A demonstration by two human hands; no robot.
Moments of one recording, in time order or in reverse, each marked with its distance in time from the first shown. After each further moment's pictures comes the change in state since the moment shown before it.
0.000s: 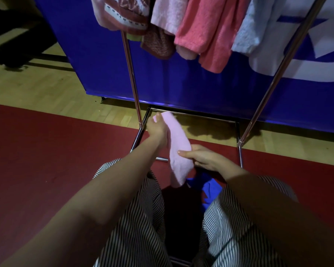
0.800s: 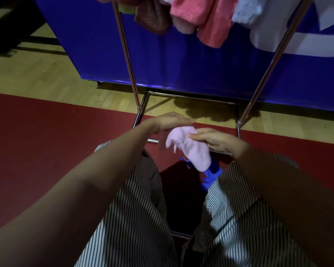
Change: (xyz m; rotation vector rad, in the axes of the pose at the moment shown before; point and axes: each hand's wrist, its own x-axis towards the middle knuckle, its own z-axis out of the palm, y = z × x) left_hand -0.028 0.007 -0.022 0.921 -1.056 0.077; right_hand -0.020 0.009 -0.026 0.028 -0.096 0.043
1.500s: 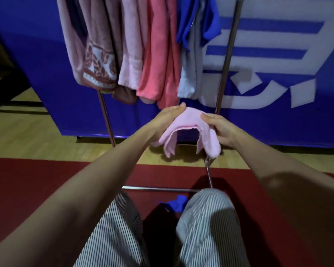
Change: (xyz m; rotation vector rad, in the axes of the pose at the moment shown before) left_hand -0.044 0.177 0.014 -0.409 0.240 0.389; right_hand -0.157 -0.144 -0.046 0.234 0.332 -0.515
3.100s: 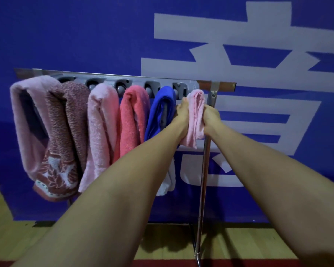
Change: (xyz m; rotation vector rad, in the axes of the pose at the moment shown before) left_hand 0.242 0.242 0.063 -0.236 0.455 0.145; right_hand 0.172 -0.269 -0.024 -0.097 0.576 -0.280
